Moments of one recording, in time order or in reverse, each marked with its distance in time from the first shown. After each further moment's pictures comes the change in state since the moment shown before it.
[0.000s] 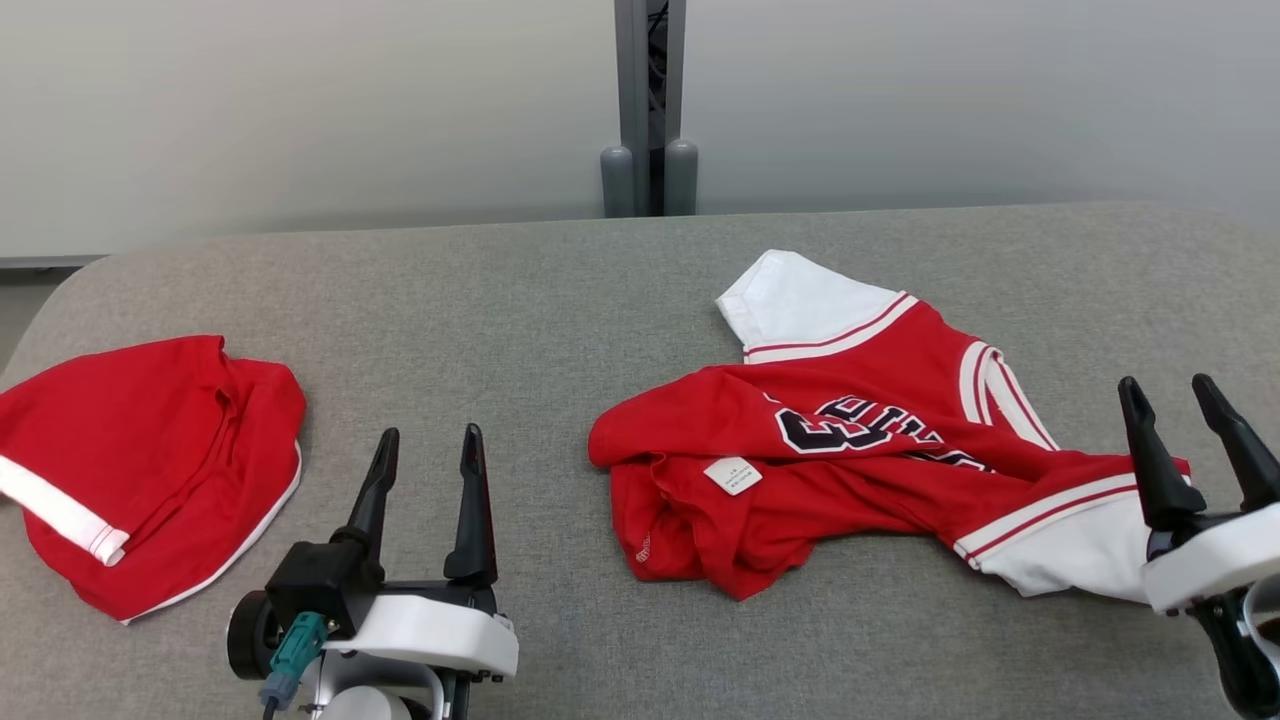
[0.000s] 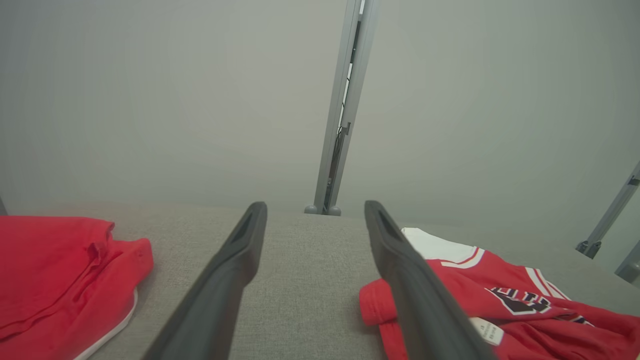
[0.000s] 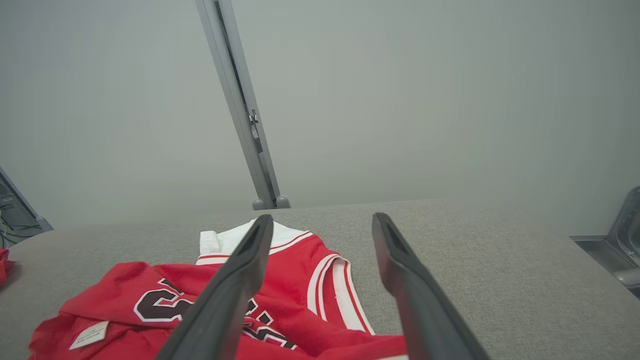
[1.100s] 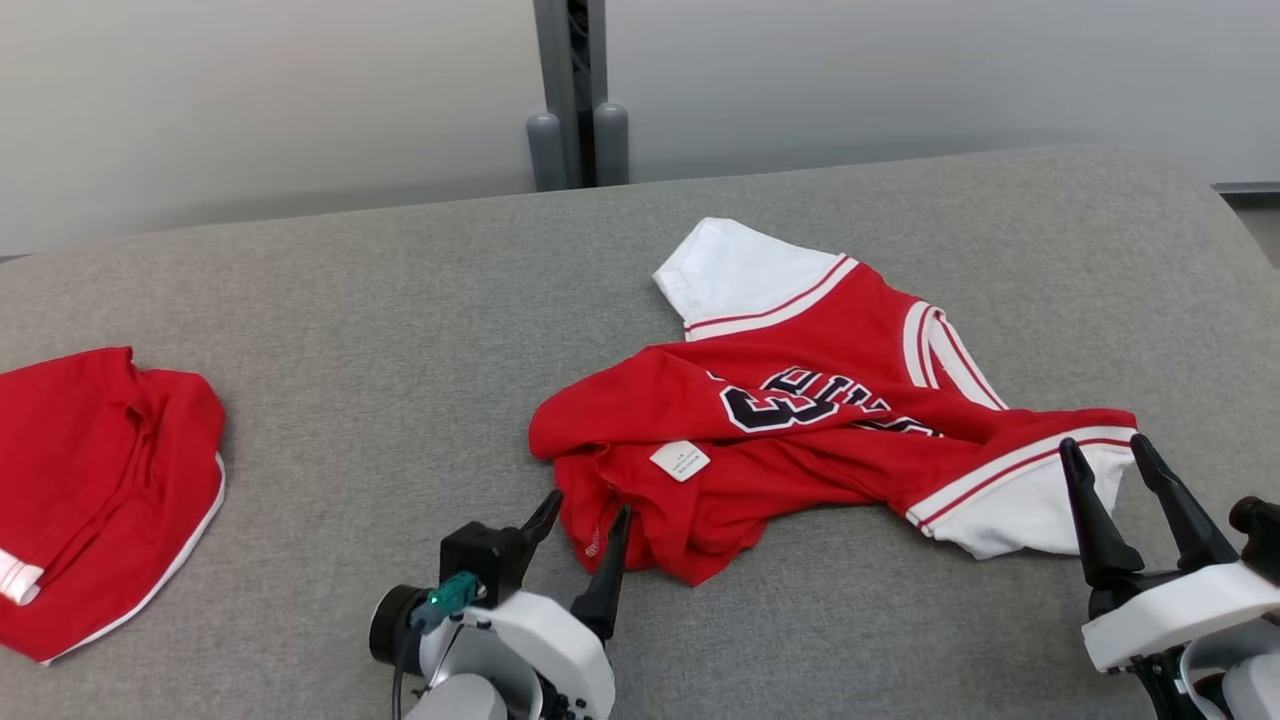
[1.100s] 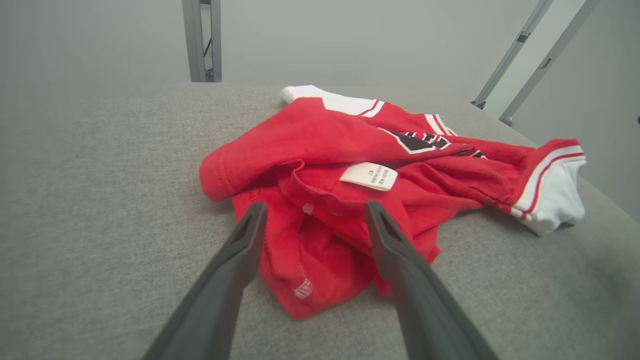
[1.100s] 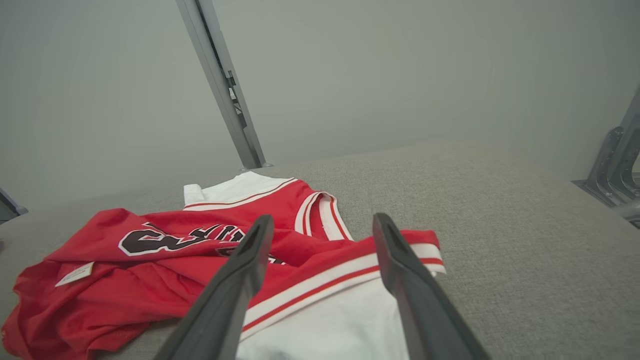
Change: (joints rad) left arm -0.176 0.000 -0.329 0.367 -0.182 -0.114 0.046; right arm 0.088 0.082 0.021 -0.008 -0.047 0.000 -0.069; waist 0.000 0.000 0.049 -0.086
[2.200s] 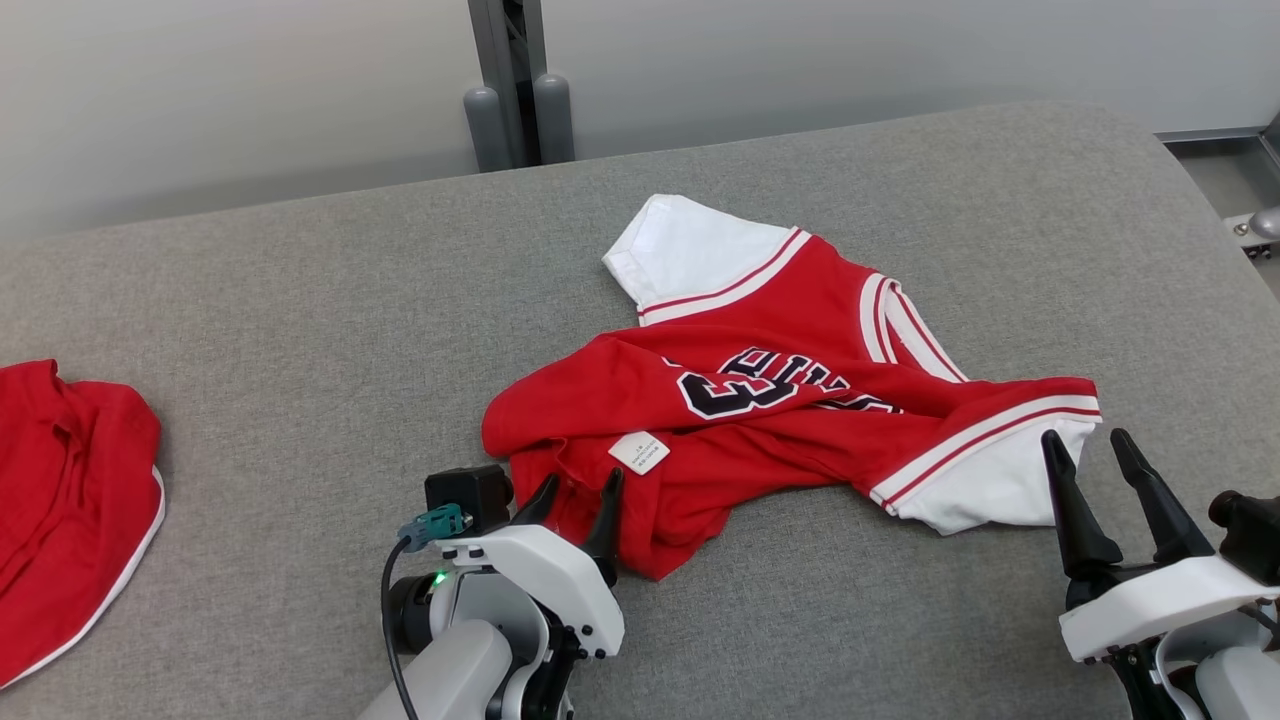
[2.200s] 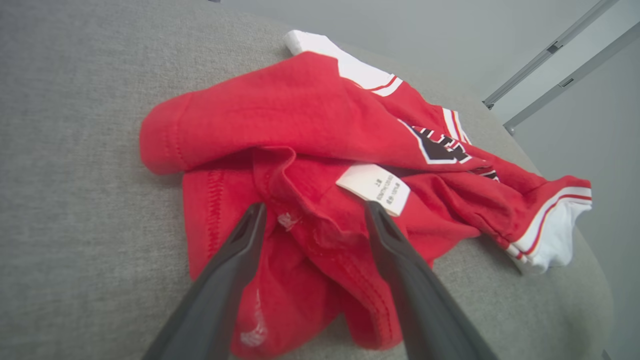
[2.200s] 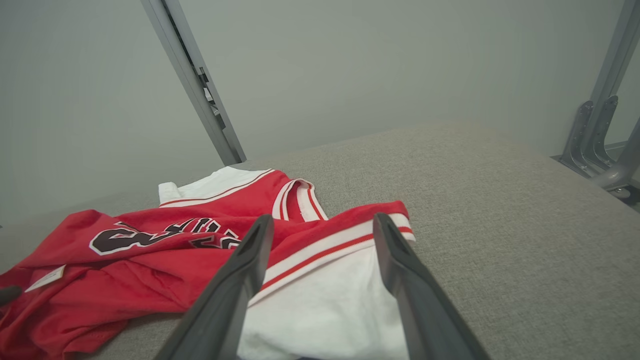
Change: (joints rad) left arm -0.122 0.000 -0.089 0.040 -0.360 0.126 0.112; right arm -0.032 0.046 0.001 0.037 0.001 0.000 -0.015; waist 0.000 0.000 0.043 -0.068
